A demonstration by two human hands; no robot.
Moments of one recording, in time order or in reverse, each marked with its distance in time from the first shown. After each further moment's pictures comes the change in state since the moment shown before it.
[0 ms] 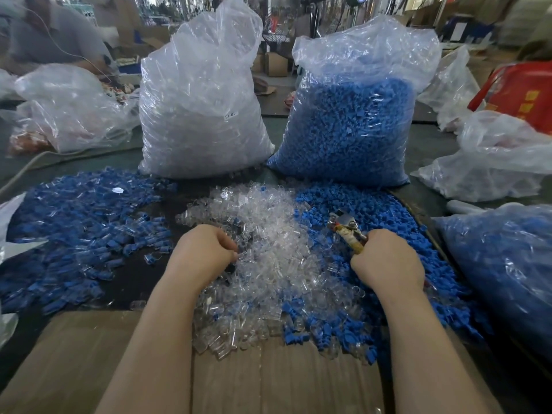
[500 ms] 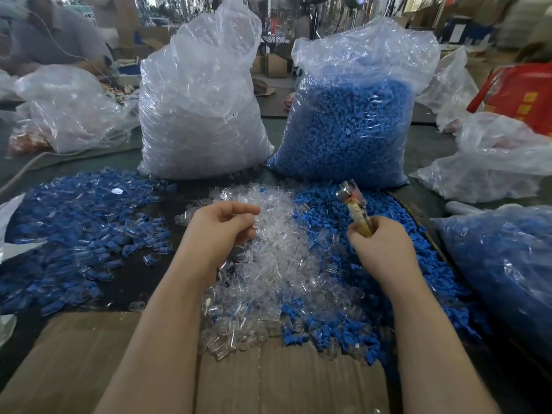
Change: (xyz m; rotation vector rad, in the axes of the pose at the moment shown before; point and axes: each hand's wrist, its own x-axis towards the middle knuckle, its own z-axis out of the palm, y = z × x) left_hand -0.011 0.027 -0.004 -0.799 -0.011 0.083; right_hand 0.008 0.002 -0.001 0.530 0.012 -0.107
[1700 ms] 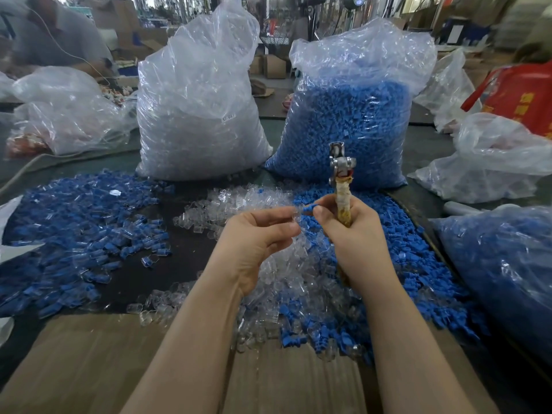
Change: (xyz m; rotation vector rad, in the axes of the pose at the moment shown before) left_hand -0.016 0.011 0.039 -0.398 -0.176 -0.118; right_hand -0.028 -0.046 0.011 0.662 -0.080 -0.271
